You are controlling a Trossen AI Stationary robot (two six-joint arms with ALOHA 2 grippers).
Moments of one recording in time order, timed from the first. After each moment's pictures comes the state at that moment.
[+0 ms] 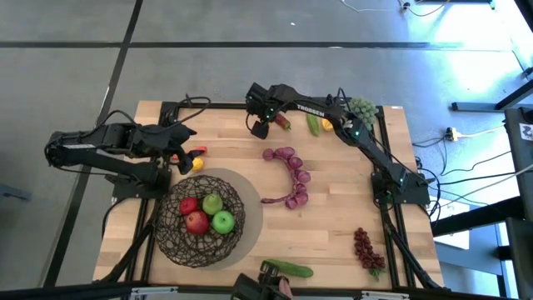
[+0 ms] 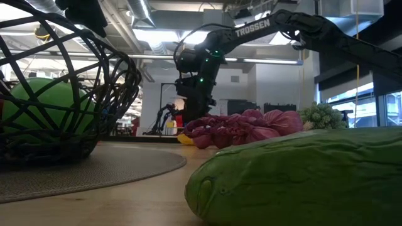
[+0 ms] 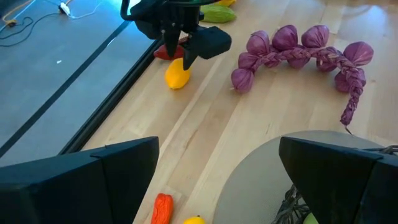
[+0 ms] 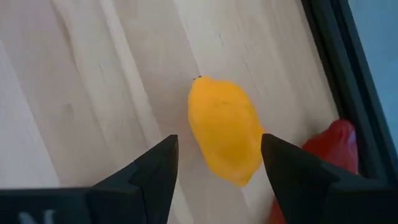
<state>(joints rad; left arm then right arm) -0.02 0.71 0.97 -0.88 -0.48 -0.25 -0.46 2.49 2.35 -1.06 -0.03 -0.12</state>
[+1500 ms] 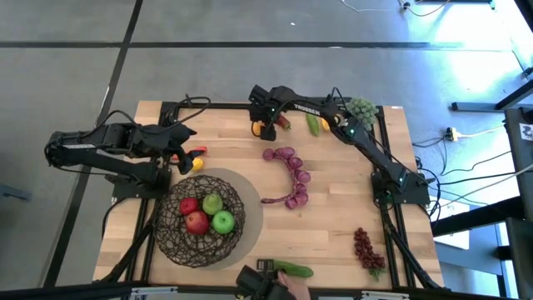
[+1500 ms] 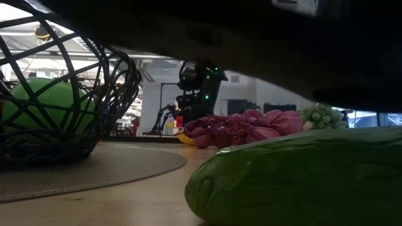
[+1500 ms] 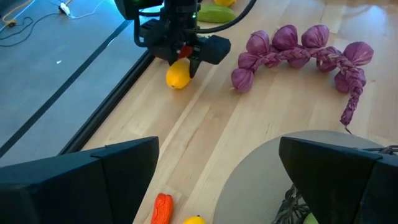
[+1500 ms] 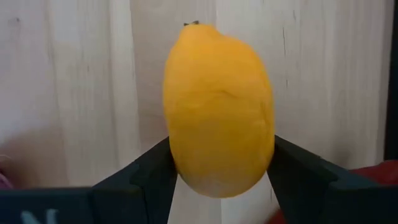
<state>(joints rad) -0.02 0.71 0.97 -0.88 -0.48 -0.25 -0.51 2.58 2.34 -1.06 -0.11 -0.46</state>
